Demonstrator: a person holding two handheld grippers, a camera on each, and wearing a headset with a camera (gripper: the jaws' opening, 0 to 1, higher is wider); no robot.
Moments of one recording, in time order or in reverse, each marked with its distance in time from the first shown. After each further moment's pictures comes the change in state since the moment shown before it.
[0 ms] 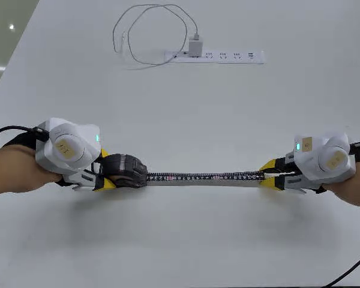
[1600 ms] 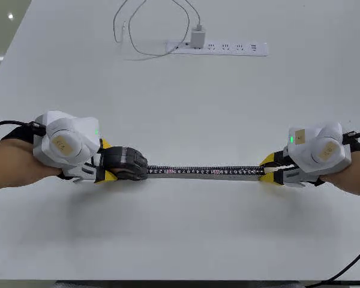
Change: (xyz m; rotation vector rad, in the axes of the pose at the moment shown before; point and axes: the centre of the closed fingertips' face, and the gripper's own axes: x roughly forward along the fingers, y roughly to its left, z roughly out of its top) left arm 0.000 0.001 0.004 0.035 -0.028 0.035; right arm 0.004 0.001 -0.004 -0.023 0.071 0.032
